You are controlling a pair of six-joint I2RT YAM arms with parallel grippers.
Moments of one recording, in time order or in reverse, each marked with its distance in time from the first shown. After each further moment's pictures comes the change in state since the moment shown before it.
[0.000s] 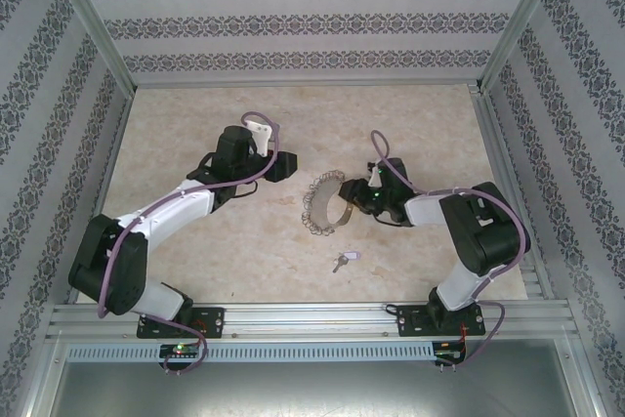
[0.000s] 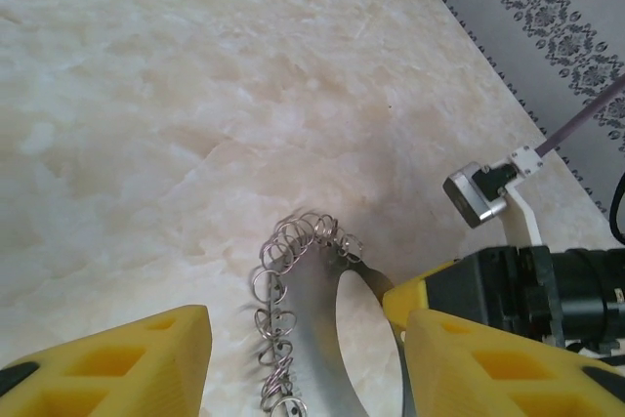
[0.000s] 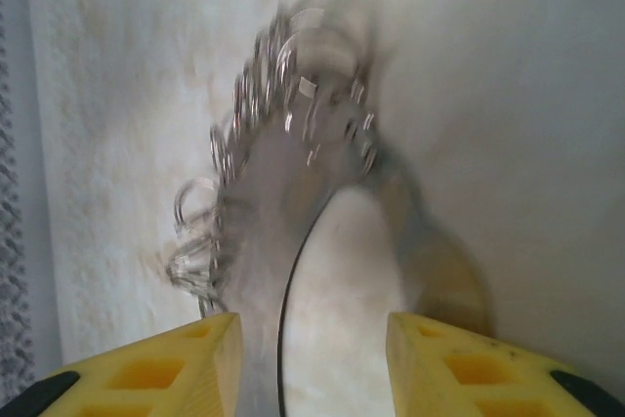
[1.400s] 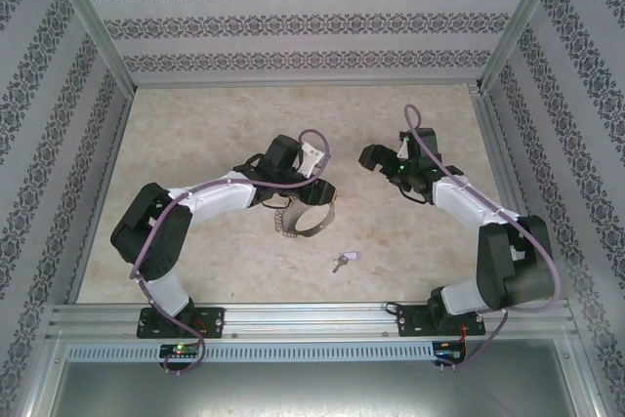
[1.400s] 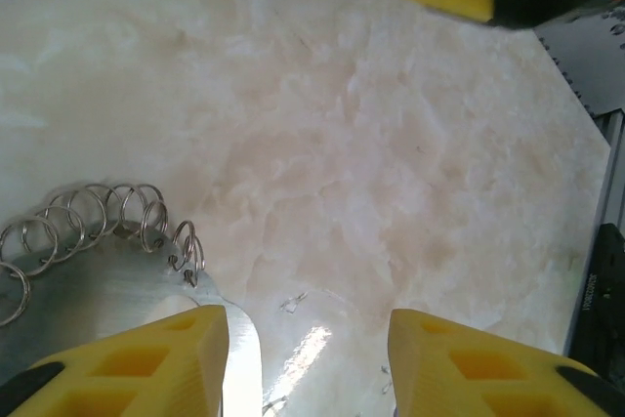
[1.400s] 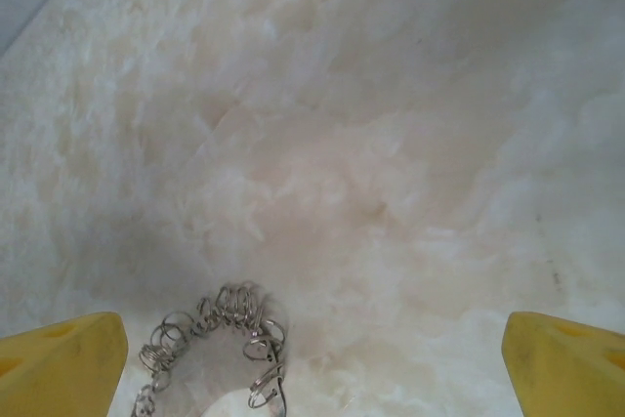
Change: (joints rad) left arm -0.192 0.295 0.172 -0.119 0.198 0.073; right arm -0.206 -0.257 0.225 -0.502 0.175 -0.208
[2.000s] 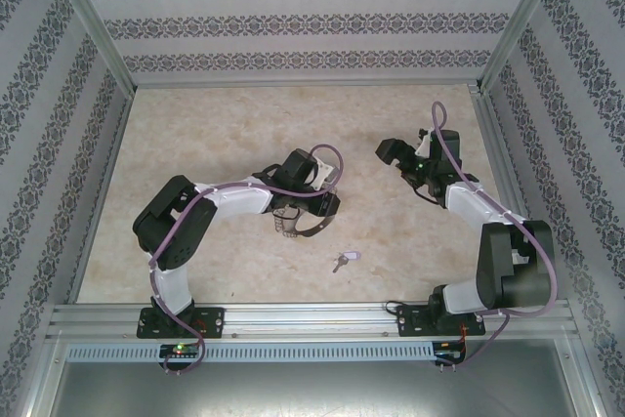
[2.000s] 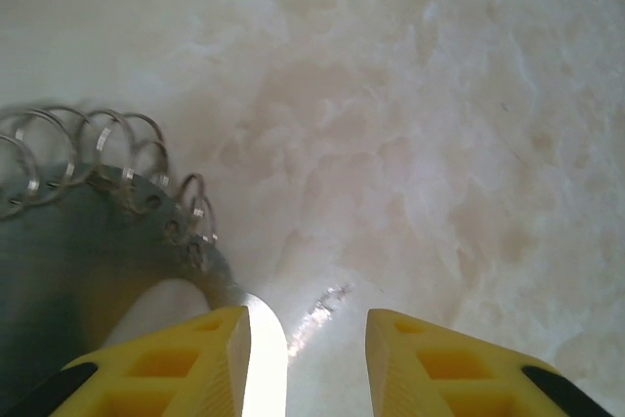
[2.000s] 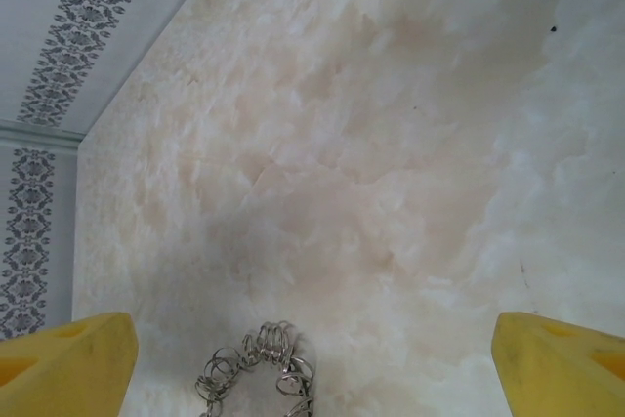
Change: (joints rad) left arm -0.071 0.119 0.012 0.019 -0.124 -0.051; right arm -0.138 0.000 -0.079 0.183 -0.184 0.056
